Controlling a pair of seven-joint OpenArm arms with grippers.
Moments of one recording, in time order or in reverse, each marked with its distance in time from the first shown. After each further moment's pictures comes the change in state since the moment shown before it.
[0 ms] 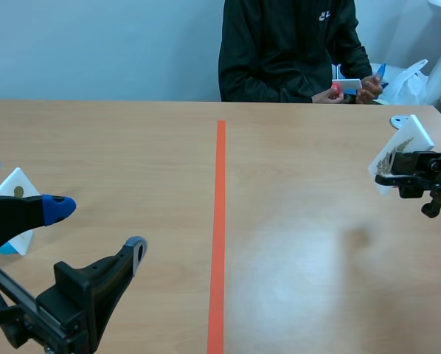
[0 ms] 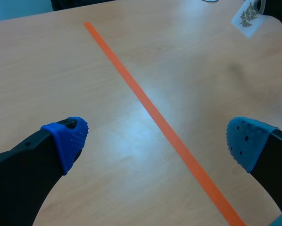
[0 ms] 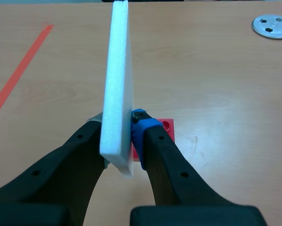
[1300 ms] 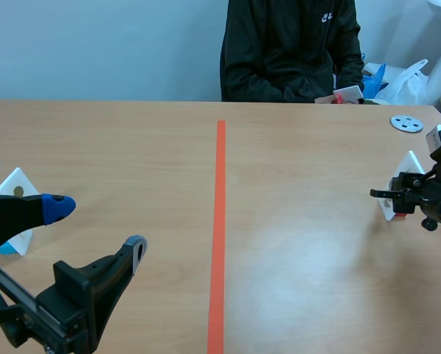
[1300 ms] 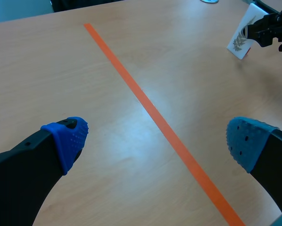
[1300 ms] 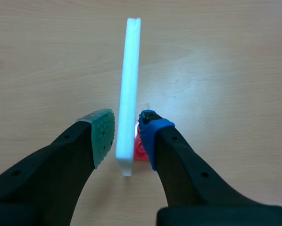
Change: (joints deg) left arm 0.0 0.0 0.0 0.0 0.0 0.0 -0.3; right arm 14.7 -0.3 -4.5 -26.2 -8.0 -7.6 3.0
